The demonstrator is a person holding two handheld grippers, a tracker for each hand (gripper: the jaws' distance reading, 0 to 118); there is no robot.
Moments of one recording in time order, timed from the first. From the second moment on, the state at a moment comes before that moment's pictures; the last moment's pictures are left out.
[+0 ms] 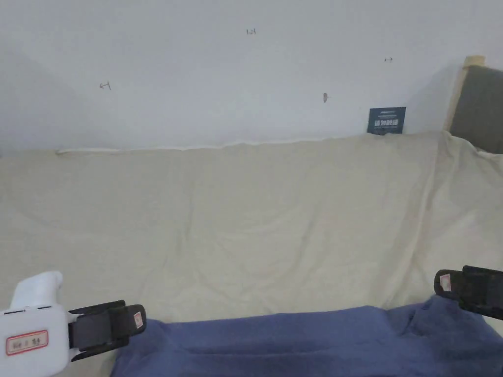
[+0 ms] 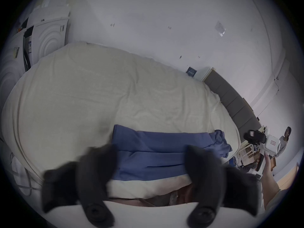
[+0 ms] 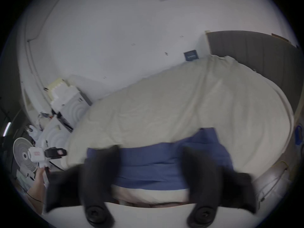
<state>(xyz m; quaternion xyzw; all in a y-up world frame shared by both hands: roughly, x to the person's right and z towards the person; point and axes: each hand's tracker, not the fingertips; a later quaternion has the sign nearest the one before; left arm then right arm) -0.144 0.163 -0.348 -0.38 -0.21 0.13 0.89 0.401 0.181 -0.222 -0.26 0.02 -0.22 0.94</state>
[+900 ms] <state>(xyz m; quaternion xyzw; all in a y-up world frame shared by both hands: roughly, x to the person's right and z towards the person) -0.223 0.035 -0.488 -0.56 -0.30 0.33 0.69 0.314 0.158 -0.245 -0.32 0.06 -0.23 0.92</state>
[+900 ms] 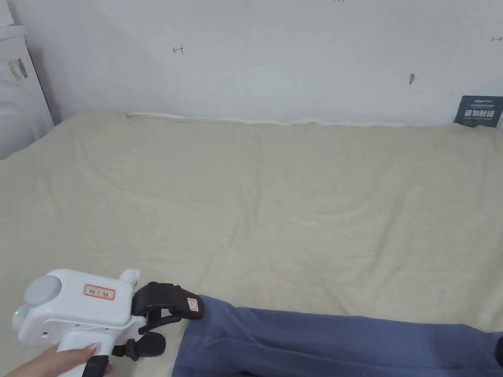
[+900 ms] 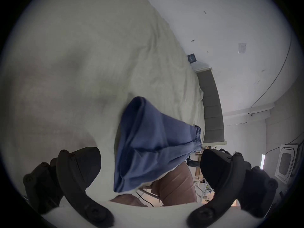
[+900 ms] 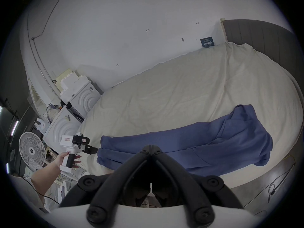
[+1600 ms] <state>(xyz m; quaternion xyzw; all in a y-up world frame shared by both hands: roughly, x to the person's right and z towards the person) -0.175 0.015 -0.511 -0.61 -0.29 0.24 0.69 0.293 0.132 -0.277 -0.37 0.09 -0.23 0.90</state>
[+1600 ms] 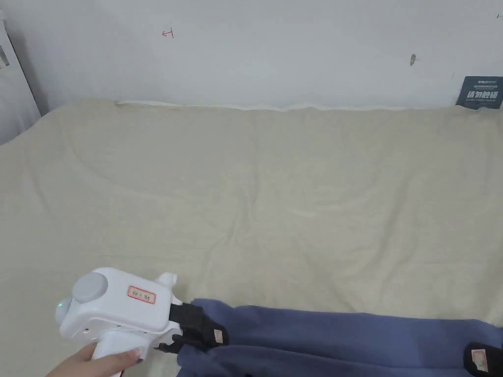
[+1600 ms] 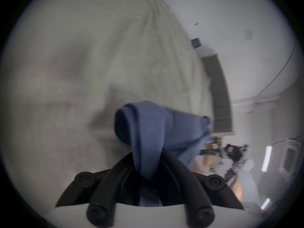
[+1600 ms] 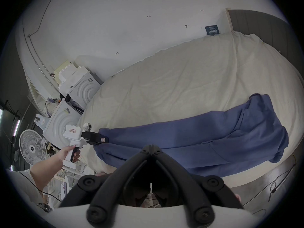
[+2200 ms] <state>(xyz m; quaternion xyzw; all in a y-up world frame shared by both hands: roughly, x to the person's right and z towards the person) -0.163 0.138 -0.476 -0.55 -0.12 -0.07 0.82 0.306 0.125 -0.264 -0.35 0.13 -0.26 0.89</state>
